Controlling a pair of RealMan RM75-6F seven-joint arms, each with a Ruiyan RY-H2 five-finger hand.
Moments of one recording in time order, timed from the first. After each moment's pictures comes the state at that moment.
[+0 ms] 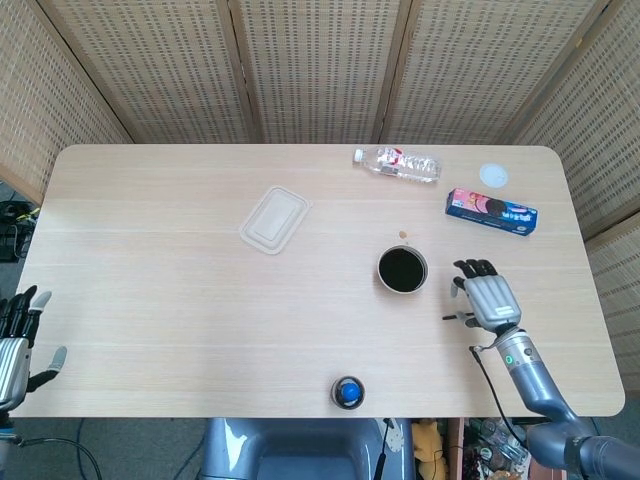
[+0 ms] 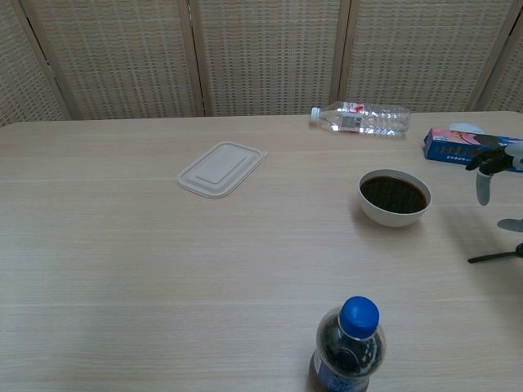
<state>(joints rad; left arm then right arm) -0.02 -1.24 -0.04 -1.51 1.50 1.56 0.07 0.53 -1.40 0.05 -1.36 -1.19 1.02 -0.19</state>
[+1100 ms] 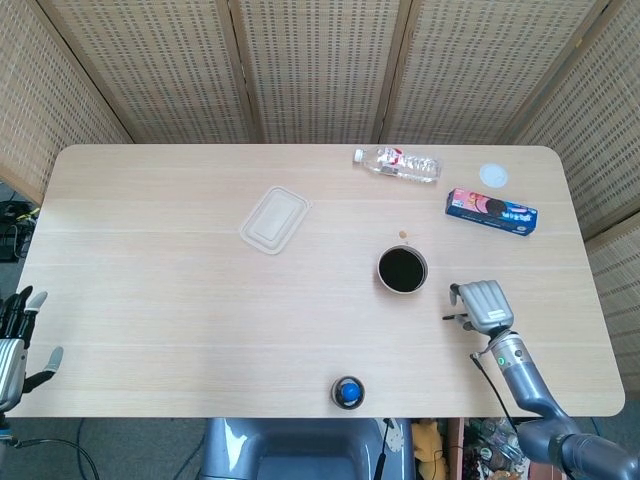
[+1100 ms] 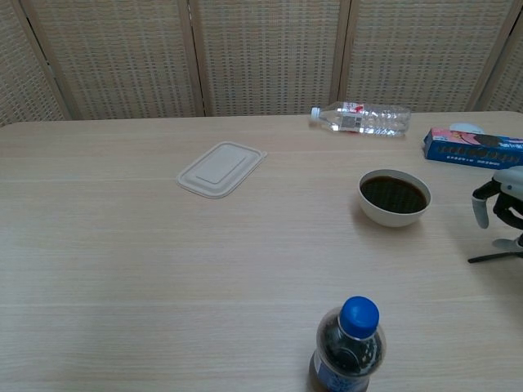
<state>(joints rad) -0.01 -1.24 -0.03 -1.51 1.50 1.56 0.06 0.51 -1.52 0.06 -1.15 -1.26 0.98 -0.17</state>
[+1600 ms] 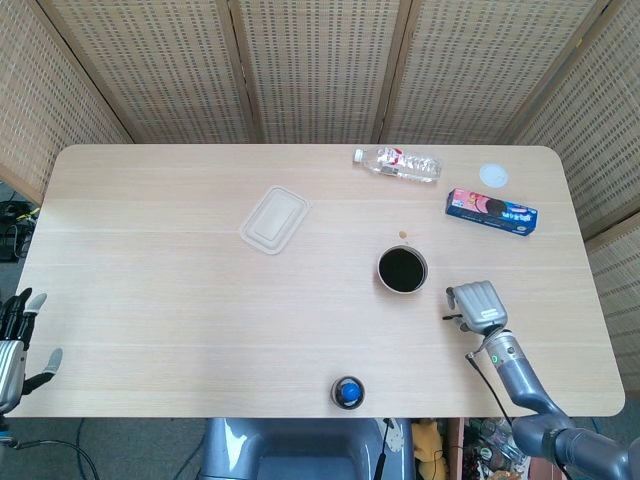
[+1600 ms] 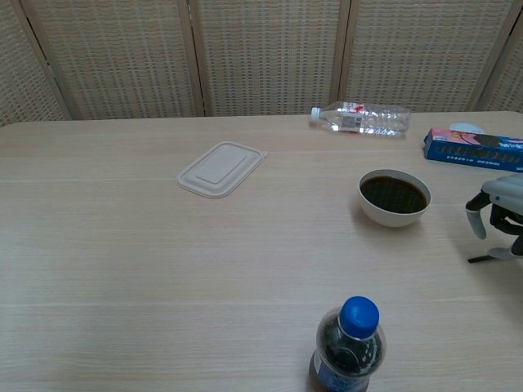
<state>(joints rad) -0.01 -1.24 -0.03 -1.50 1.50 1.56 0.06 0.53 -1.55 0.06 -1.11 -1.24 0.92 -0.23</state>
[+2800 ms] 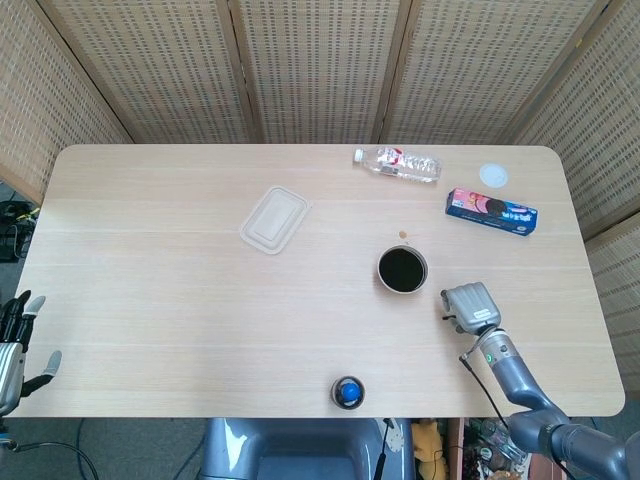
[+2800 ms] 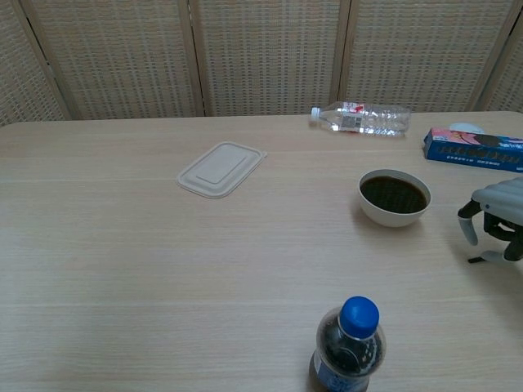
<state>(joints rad) 0.00 -1.25 -0.03 -1.48 1.50 1.56 0.04 0.55 -1.55 0.07 -1.12 -1.22 0.85 -0.31</state>
